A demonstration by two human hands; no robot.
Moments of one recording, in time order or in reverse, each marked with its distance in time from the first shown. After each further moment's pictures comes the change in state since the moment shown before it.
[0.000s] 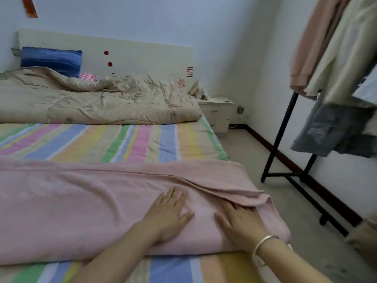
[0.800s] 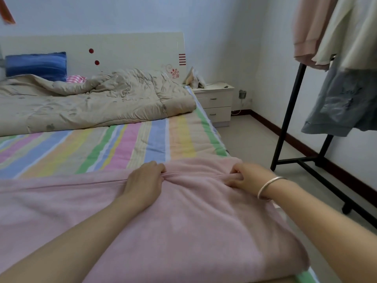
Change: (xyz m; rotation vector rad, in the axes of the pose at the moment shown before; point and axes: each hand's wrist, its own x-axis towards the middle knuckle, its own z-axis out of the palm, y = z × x) left_hand 0.102 -0.026 -0.037 0.072 0.445 -0.144; right_hand 0.128 0.095 -0.030 0.127 -0.103 0.022
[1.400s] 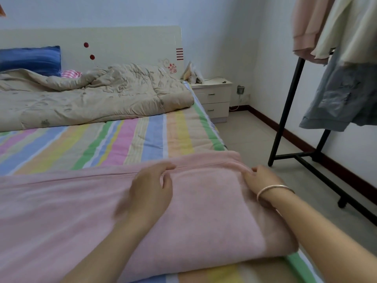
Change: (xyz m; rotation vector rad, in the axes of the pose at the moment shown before) left_hand -0.035 0.038 -0.003 -0.451 0.266 -0.117; right_hand -0.005 0.021 0.032 0.308 0.127 0.490
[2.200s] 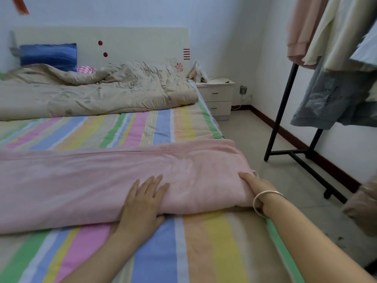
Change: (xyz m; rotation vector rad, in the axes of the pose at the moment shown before) left_hand -0.129 -0.023 -0.054 0.556 -0.315 0.271; right_hand -0.116 0.031 -0.006 0.775 -0.150 0.232
